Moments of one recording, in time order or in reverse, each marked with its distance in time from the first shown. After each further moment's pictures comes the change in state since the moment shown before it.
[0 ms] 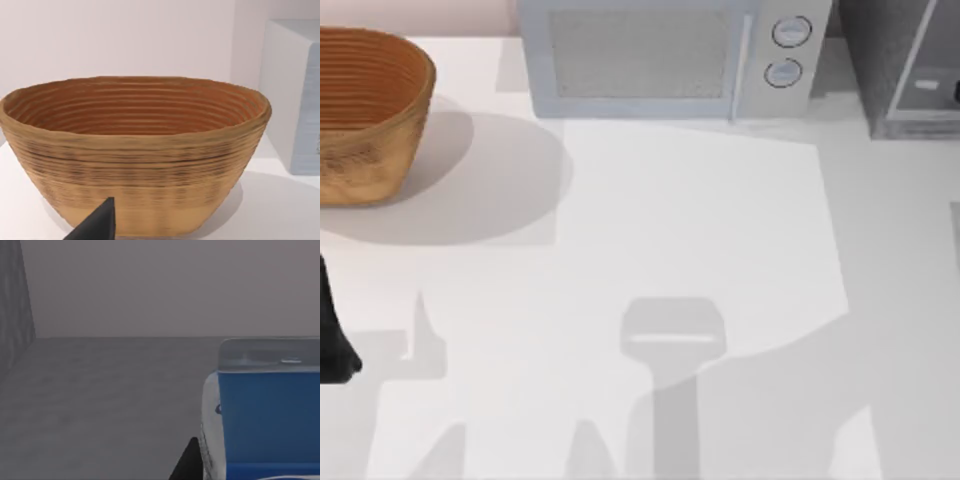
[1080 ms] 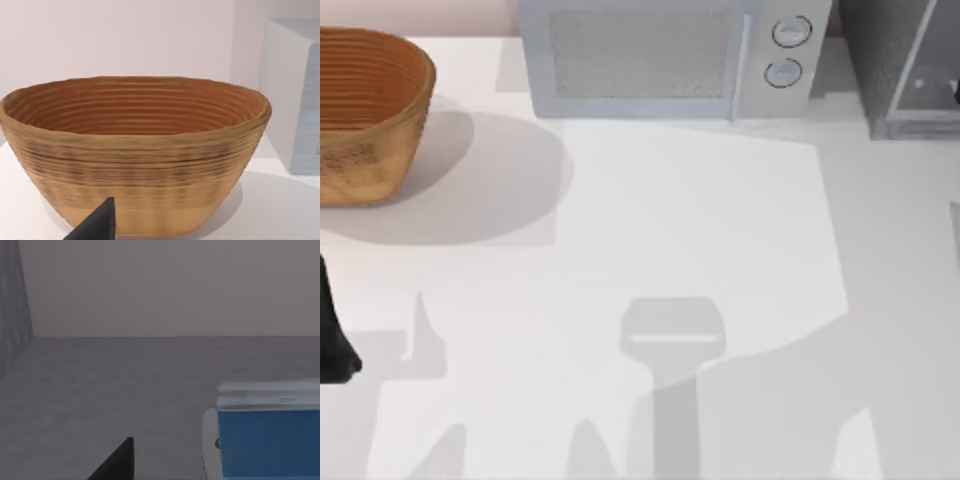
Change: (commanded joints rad) left arm 0.000 0.000 0.000 0.000 0.000 0.000; right arm 0.000 0.000 0.000 0.000 0.000 0.000
